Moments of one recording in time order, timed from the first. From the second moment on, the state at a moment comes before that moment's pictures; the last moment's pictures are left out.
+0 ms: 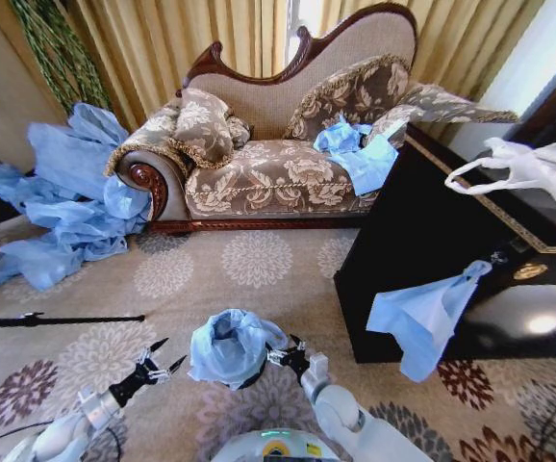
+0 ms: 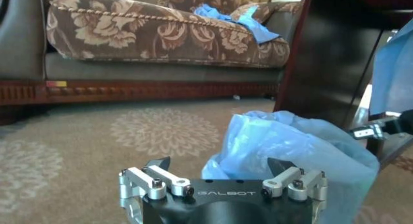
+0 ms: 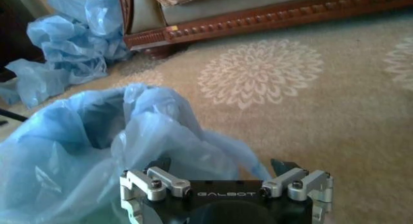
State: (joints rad) left arm 1.53 -0.97 -0.79 -1.36 -0.65 -0.36 0.94; right arm -1.19 1.08 -0.20 1.77 0.62 -0.13 0.25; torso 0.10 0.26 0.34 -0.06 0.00
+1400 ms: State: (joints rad) left arm 1.52 -0.99 -0.41 -2.16 -0.60 0.57 -0.29; right arm -1.34 1.05 -0.01 1.89 0.64 -0.10 0.18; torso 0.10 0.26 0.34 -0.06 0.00
